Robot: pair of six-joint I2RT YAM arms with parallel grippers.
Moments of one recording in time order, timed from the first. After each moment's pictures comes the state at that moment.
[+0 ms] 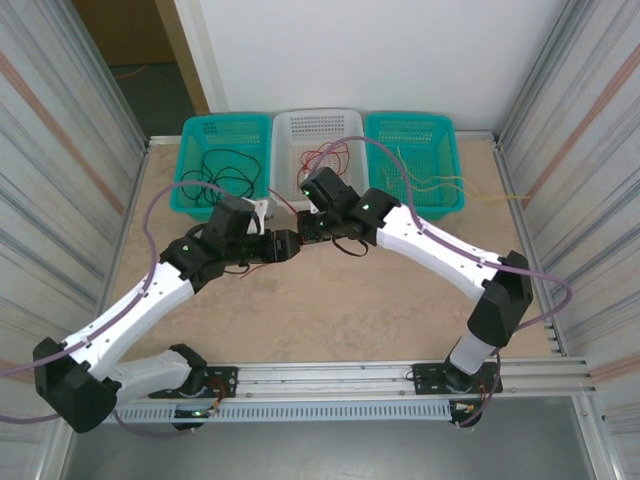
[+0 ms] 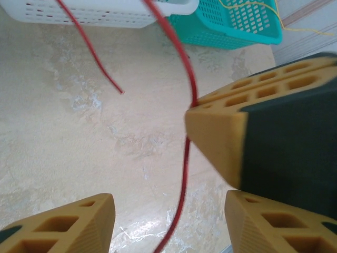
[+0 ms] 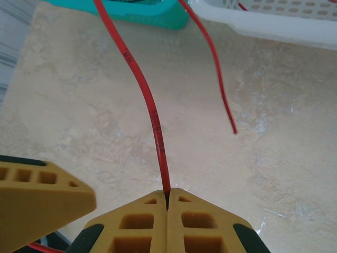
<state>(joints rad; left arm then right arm) -0.64 1.10 0.98 -0.58 0.23 -0.61 0.89 1.65 1.58 -0.79 -0.01 0.61</state>
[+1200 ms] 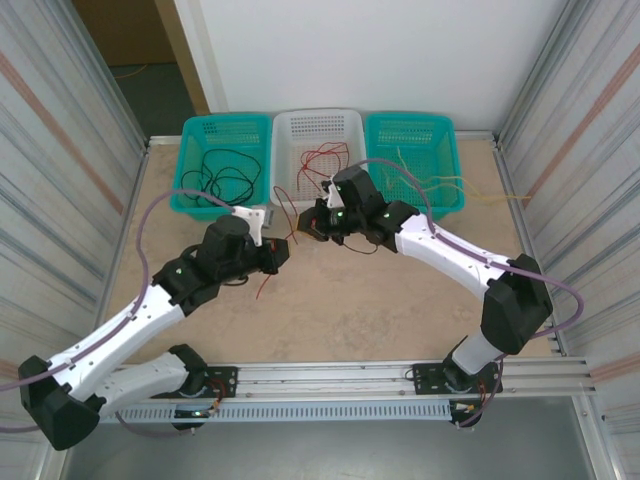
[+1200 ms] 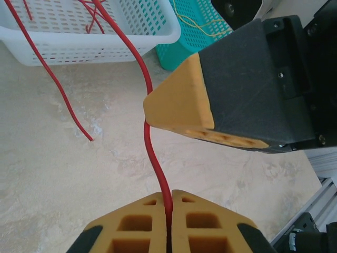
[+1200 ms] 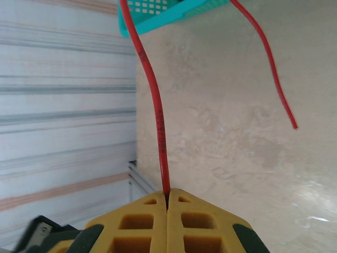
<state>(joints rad) -0.73 0.95 0.85 -0.44 0.07 -0.58 0.74 1.56 1.26 -0.29 -0.46 1.09</state>
